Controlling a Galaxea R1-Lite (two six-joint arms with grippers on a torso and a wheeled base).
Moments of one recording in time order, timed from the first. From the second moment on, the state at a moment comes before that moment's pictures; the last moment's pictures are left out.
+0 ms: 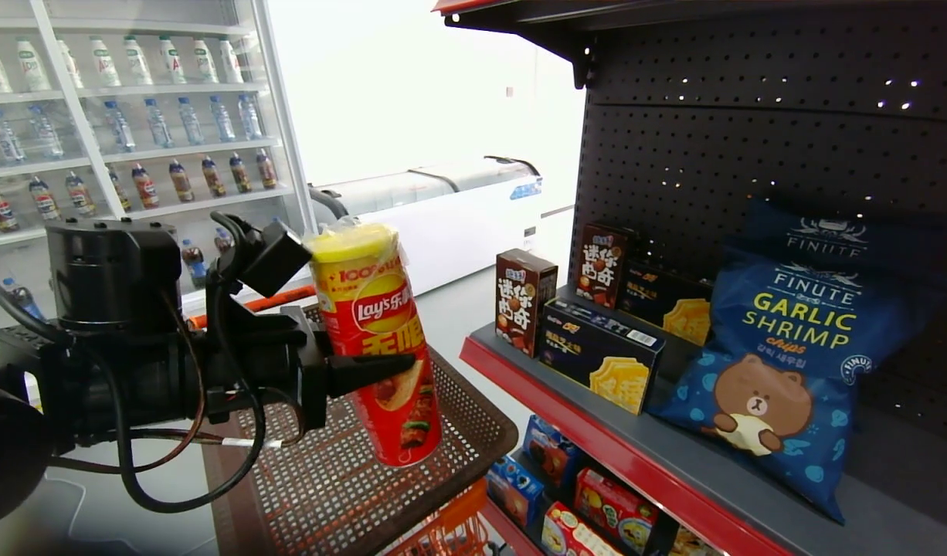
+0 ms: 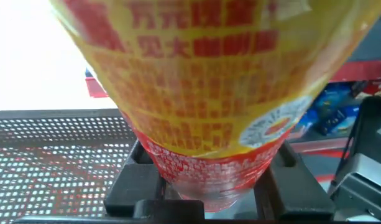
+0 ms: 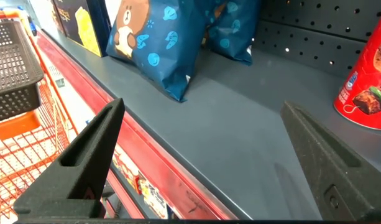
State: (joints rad) left arm -0.31 1.54 -0.74 -0.47 -0.65 0.09; right arm 0.00 0.00 0.00 0.00 0.00 0.00
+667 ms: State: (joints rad) left arm -0.41 1.54 -0.74 -0.47 -0.65 0.09; right arm 0.00 0.00 0.00 0.00 0.00 0.00
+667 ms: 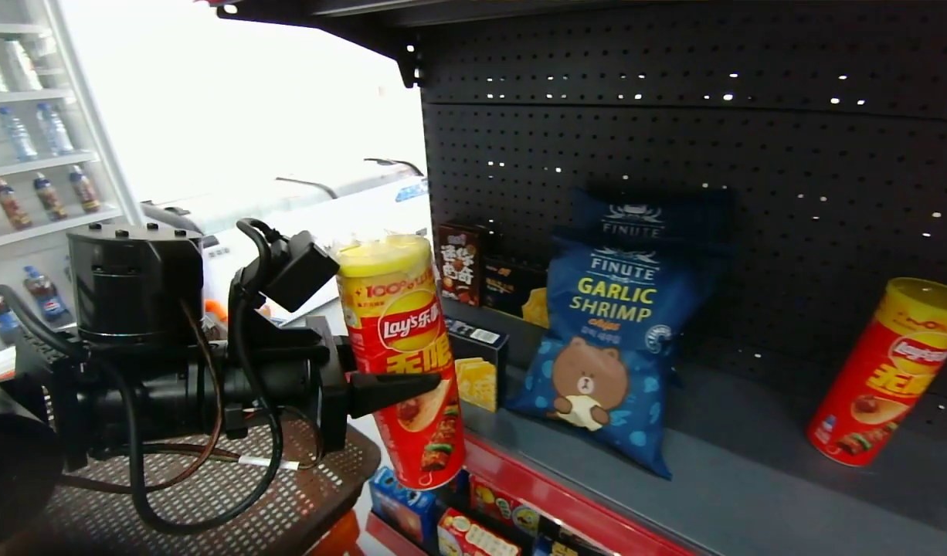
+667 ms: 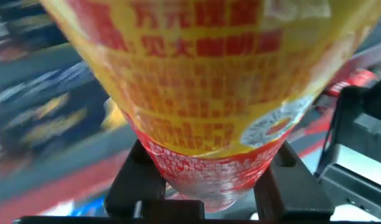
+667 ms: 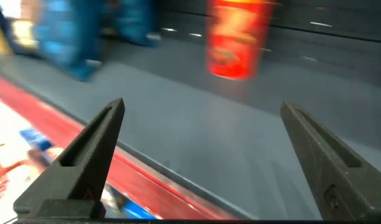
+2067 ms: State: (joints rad) left arm -0.52 1.51 -0.74 -0.48 -0.65 0.09; right arm 0.00 0.00 0.00 0.00 0.00 0.00
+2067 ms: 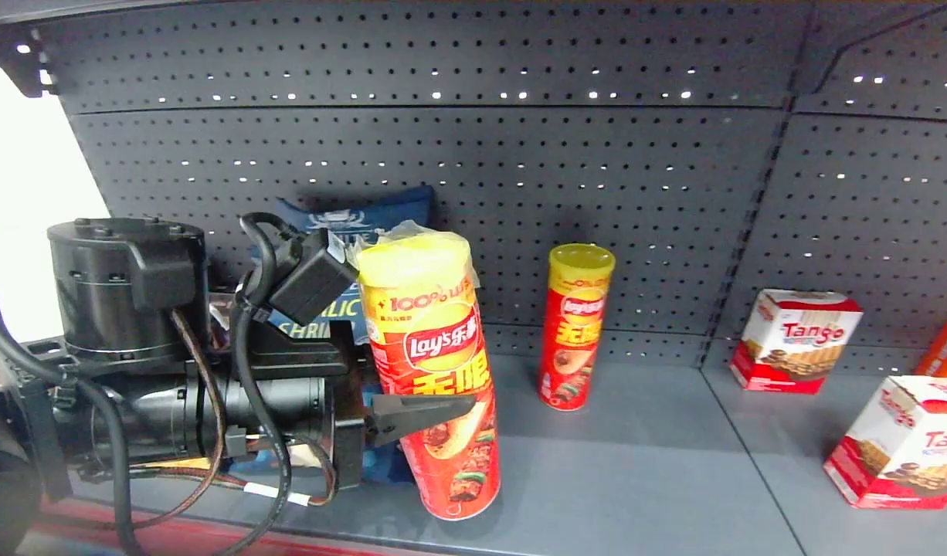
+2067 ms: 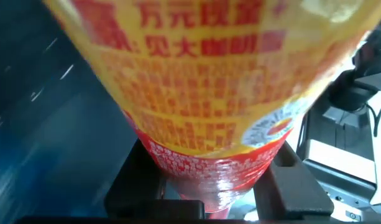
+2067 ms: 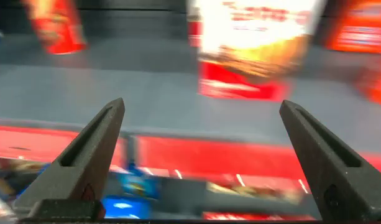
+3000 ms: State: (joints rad) left arm -0.51 1.48 -0.70 -0.48 -0.64 0.09; right arm 0.00 0.00 0.00 0.00 0.00 0.00
